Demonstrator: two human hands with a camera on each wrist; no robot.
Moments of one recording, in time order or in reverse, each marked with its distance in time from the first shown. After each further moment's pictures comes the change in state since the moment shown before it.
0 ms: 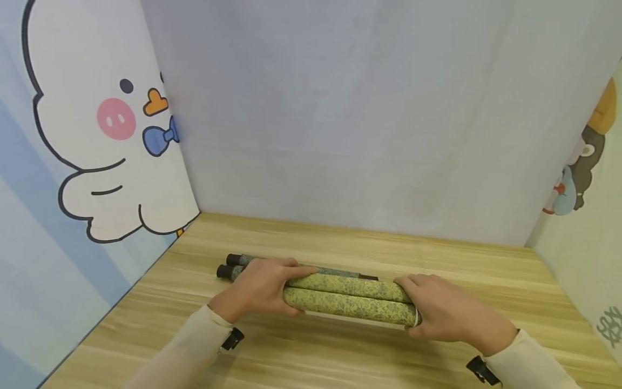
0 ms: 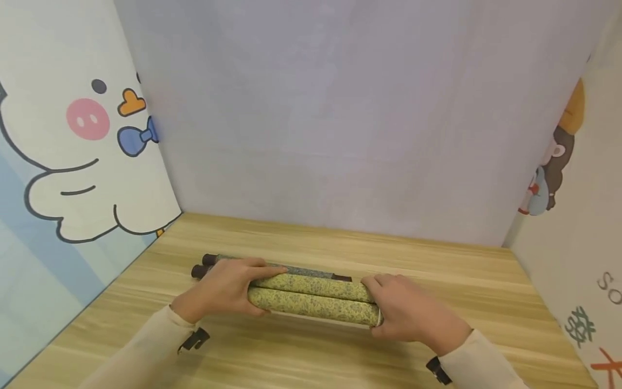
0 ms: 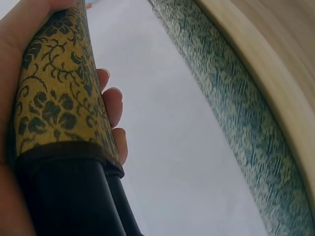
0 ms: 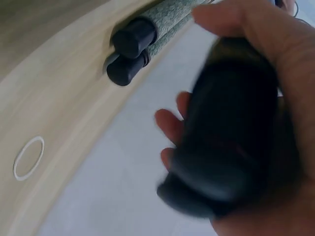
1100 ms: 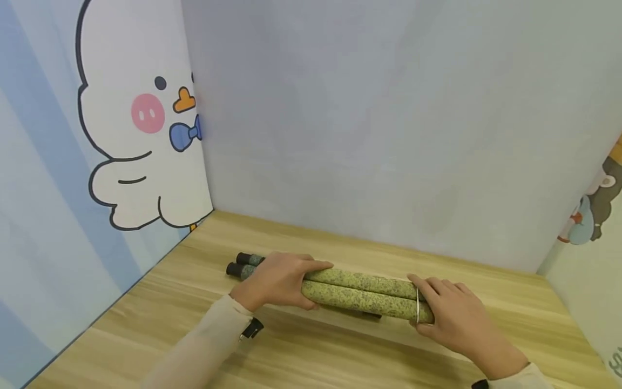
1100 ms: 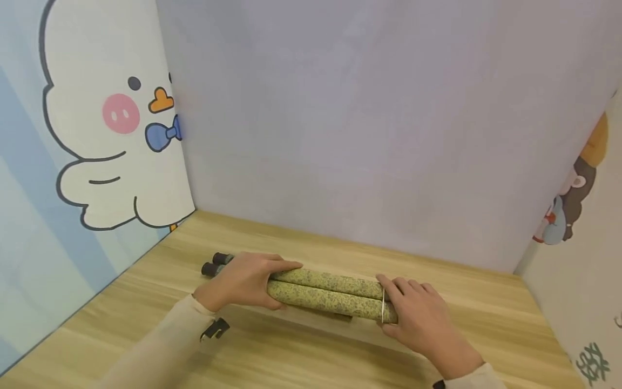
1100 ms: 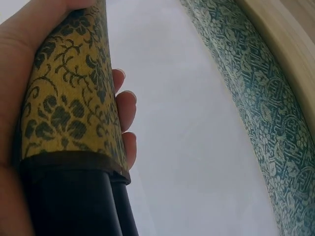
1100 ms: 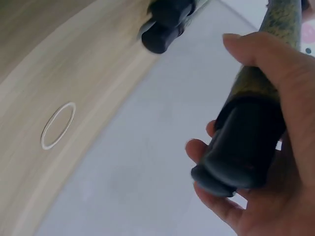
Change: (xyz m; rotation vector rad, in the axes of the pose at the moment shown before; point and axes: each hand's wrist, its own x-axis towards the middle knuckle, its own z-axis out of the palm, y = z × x) left_hand 0.014 0.006 -0.003 0.010 -0.005 -0.070; right_hand -0.002 0.002 0.016 -0.252 0.298 0.103
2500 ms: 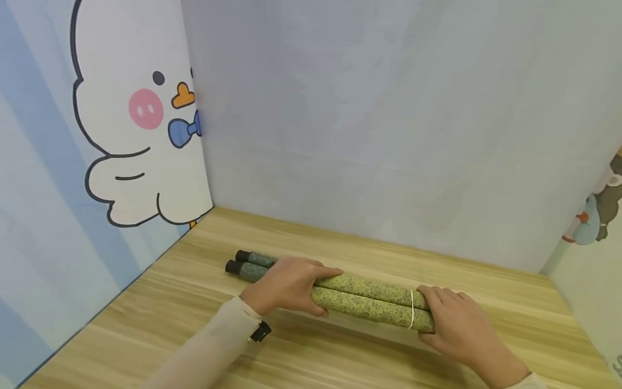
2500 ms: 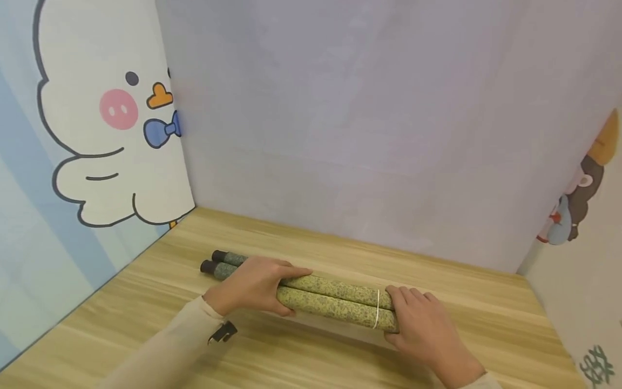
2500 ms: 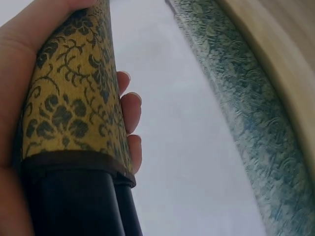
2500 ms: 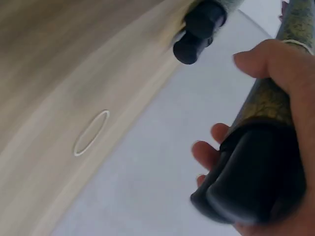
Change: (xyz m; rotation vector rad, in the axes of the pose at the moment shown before) left_hand 0.016 0.016 0.016 0.018 -0.048 0.028; right_hand -0.013 0.005 0.020 -0.005 0.025 -0.024
